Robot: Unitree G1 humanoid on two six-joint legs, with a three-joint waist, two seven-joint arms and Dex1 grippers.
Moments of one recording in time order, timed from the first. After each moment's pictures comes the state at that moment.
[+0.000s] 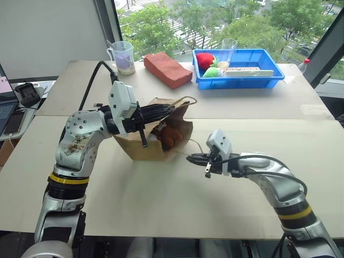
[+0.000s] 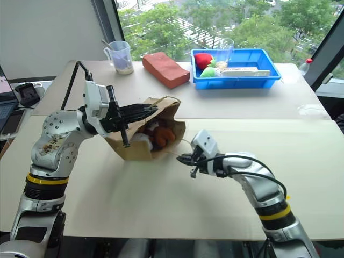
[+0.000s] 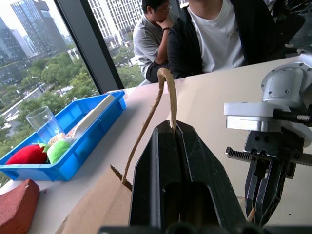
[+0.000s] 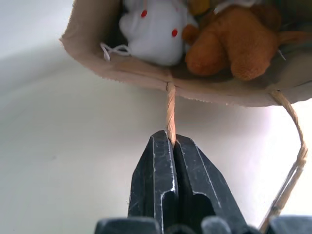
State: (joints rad) left arm -0.64 0.54 -0.01 -0.11 -0.45 0.22 -1.03; right arm -0.38 -0.56 0.13 -0.34 0.45 0.71 0.81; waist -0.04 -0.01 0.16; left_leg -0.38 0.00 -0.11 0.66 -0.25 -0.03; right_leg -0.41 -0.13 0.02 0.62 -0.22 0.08
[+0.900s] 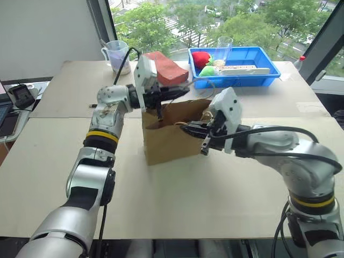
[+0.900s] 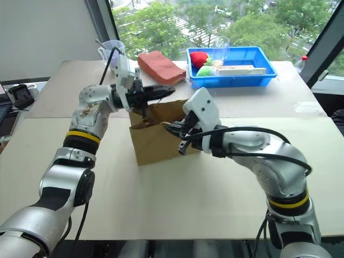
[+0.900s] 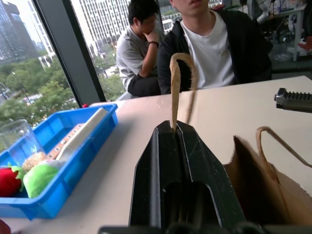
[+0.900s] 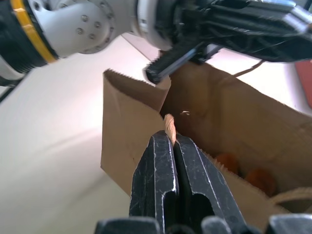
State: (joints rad) left arm -1.04 0.36 -0.03 0.66 -0.32 0.00 -1.30; right arm -0.65 -0.59 0.12 -0.57 0.66 1.03 0.45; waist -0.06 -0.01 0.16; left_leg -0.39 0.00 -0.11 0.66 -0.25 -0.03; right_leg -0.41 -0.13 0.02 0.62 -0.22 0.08
